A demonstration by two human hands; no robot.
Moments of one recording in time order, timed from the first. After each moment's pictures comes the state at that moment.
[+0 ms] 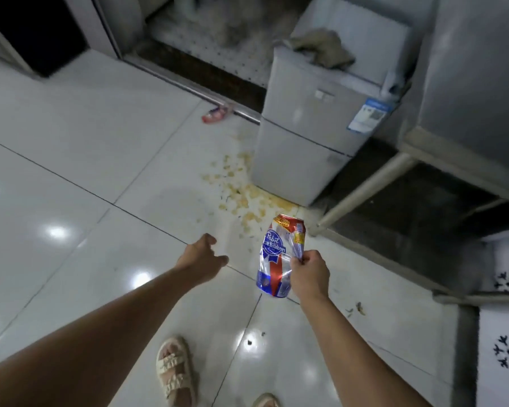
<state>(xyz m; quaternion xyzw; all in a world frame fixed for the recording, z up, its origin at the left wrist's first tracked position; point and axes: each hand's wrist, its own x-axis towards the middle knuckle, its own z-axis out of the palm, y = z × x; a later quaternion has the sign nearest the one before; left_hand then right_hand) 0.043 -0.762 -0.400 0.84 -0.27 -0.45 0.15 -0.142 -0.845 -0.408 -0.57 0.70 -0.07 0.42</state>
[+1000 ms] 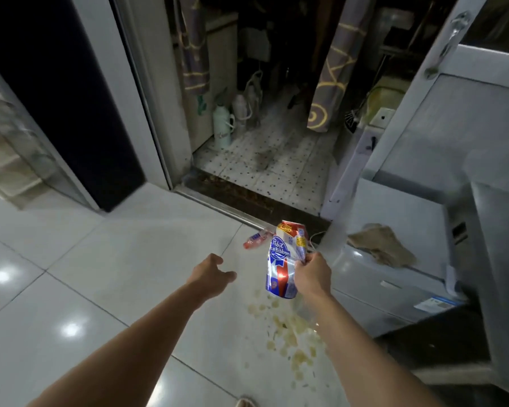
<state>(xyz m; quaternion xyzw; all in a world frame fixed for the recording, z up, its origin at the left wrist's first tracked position) 0.407 -0.940 -0.194 0.85 -0.26 -0.39 0.24 0.243 -1.053 -0.199 -0.59 0.68 -0.15 0.41</state>
